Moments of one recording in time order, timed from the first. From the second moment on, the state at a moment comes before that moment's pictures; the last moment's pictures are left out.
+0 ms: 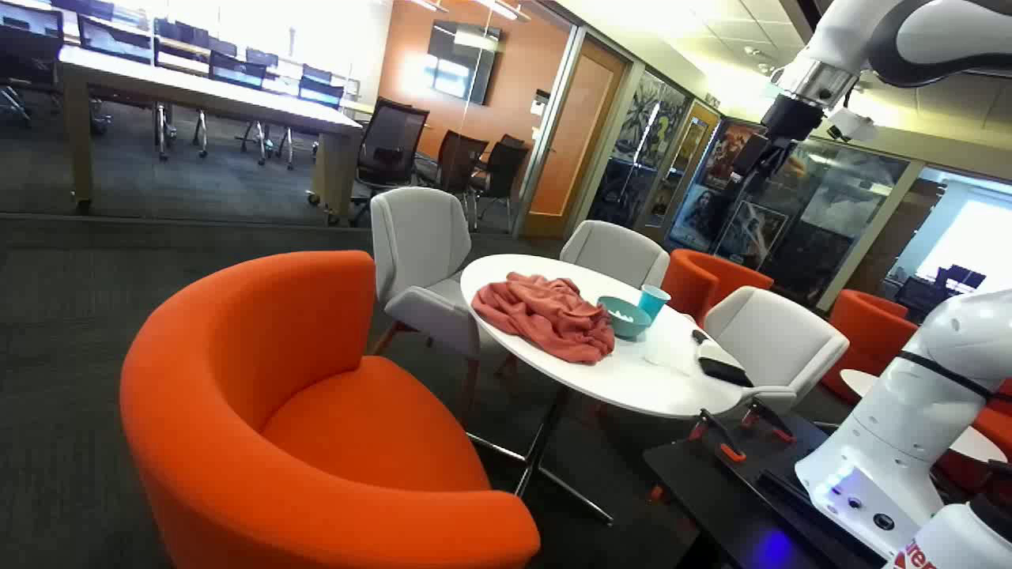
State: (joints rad) arm 0.13 -0.75 0.26 -2.43 0.01 1.87 0.15
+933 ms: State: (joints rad) arm 0.18 -0.76 0.13 -2.49 0.01 1.87 -0.12
